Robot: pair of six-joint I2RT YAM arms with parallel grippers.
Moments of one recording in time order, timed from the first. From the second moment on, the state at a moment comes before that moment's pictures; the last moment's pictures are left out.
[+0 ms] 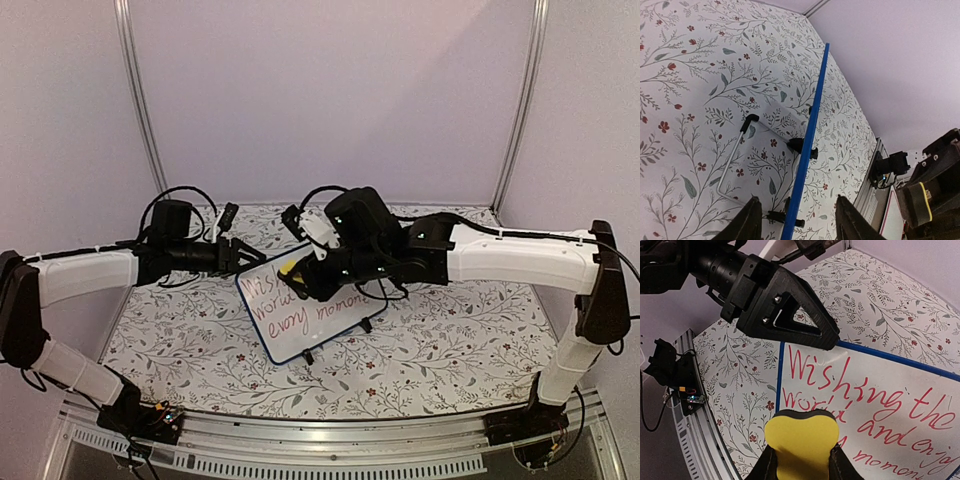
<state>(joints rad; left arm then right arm) -0.39 1.37 0.79 0.04 0.69 -0.48 1.11 1.73 1.47 -0.33 -0.01 0.22</state>
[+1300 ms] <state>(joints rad) -0.39 1.40 0.68 0.24 0.86 -0.58 1.16 1.87 1.54 -0.31 0.10 0.27</state>
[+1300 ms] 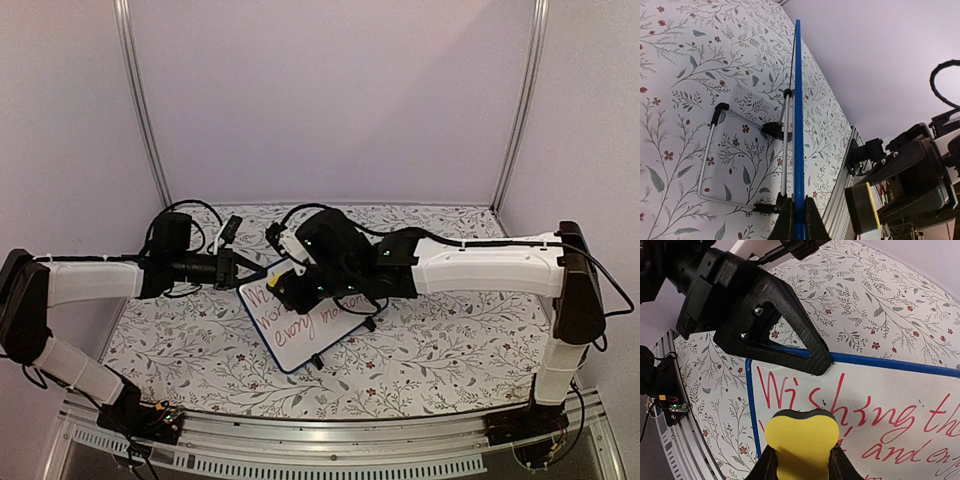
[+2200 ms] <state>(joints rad) -0.40 1.35 0.68 0.20 0.79 -0.55 1.21 2.08 1.76 -0.34 0.19 0.22</state>
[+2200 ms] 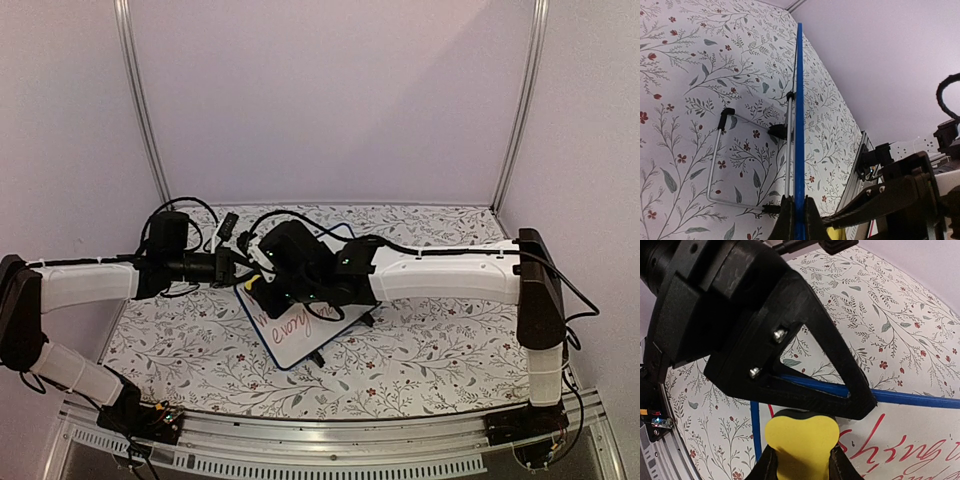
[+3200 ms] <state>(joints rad) -0.40 1.35 0.68 0.19 0.77 -0.53 1.25 2.07 1.60 -0.14 0.28 0.34</state>
